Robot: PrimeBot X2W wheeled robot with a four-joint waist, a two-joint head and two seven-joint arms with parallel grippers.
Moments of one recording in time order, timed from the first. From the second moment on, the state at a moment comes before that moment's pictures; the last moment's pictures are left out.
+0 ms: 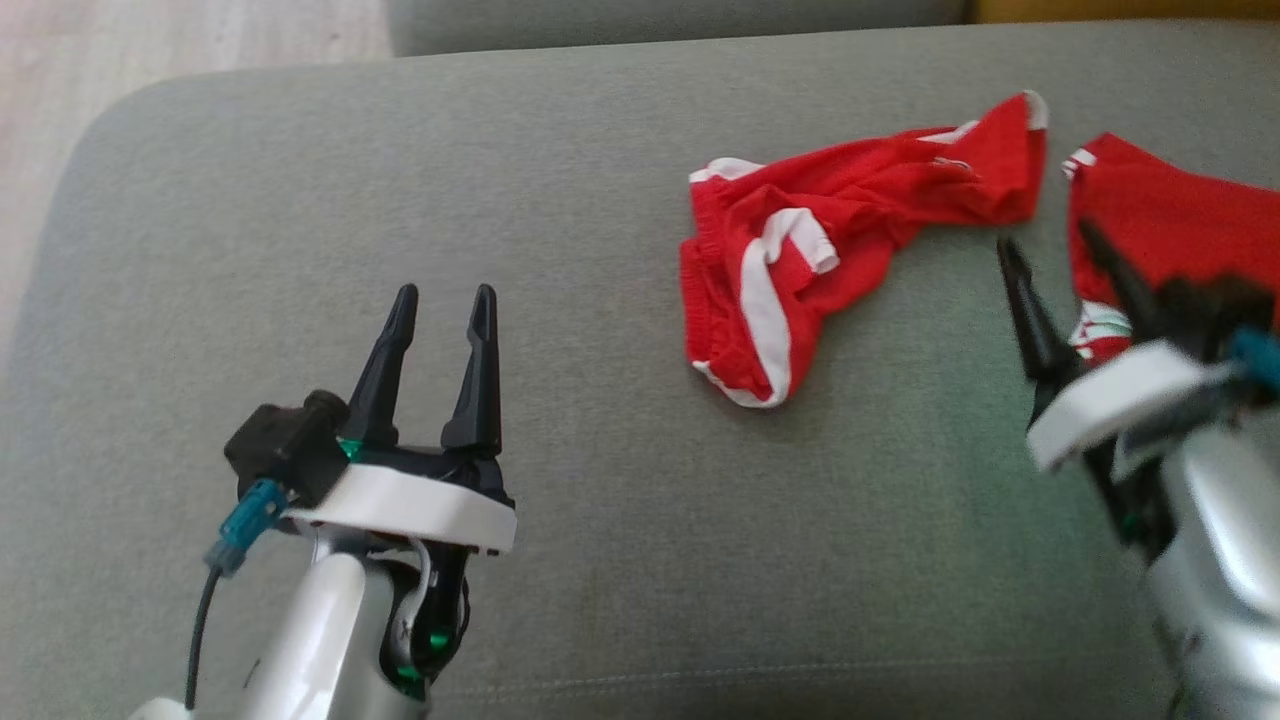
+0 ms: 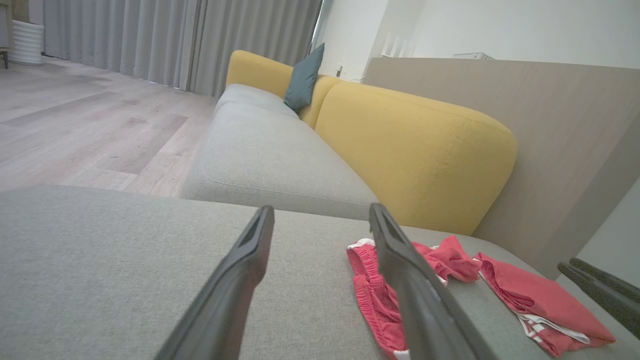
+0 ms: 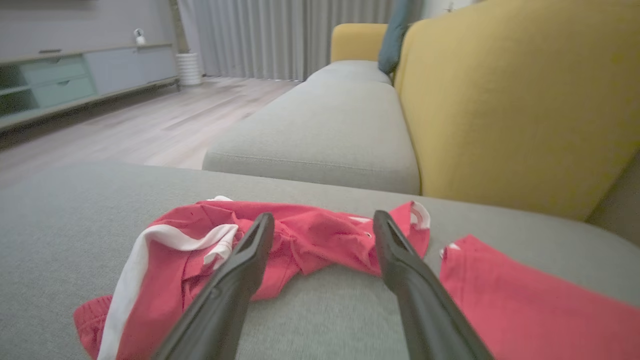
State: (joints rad) left arm -0.18 0.04 -0.31 0.10 -0.38 0.03 -0.25; right arm -0.44 -0.35 0.29 0.47 0.35 0.12 -0.10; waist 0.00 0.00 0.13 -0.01
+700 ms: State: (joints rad) left arm -0.35 0.10 -0.60 0.44 -0.17 -0.12 -0.22; right arm -0.25 -0.16 0.10 0.23 0.22 0.12 -0.06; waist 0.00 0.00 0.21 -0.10
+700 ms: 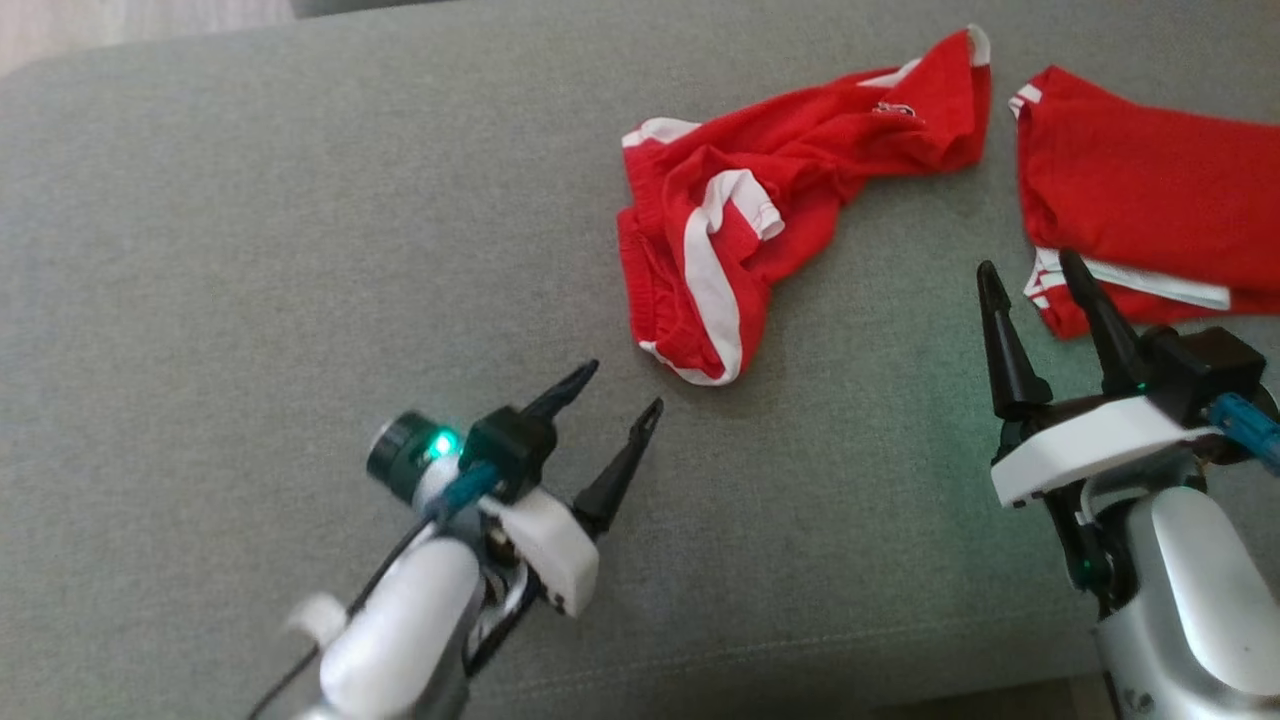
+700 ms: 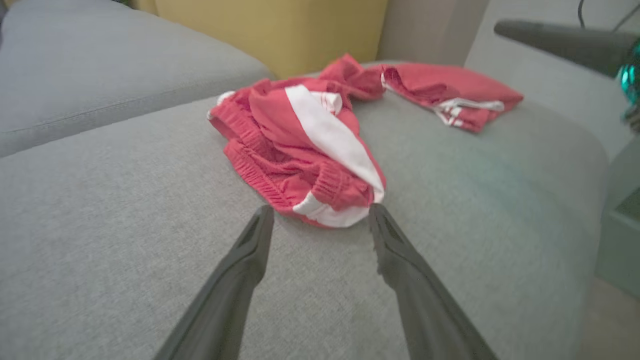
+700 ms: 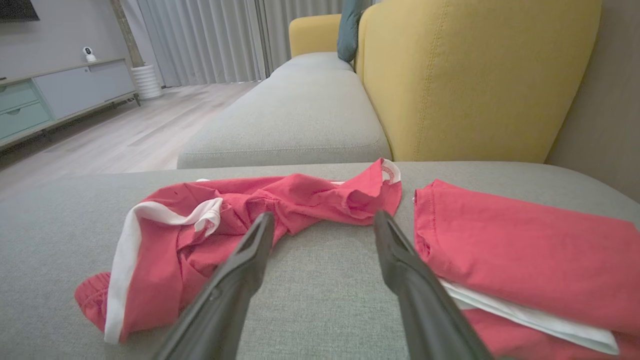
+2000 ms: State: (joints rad) left arm -0.69 0.12 -0.84 0.74 -0.28 -0.13 -0.25; right arm -0.29 -0.14 0.15 0.23 0.19 0.12 -0.06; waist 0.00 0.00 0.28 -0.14
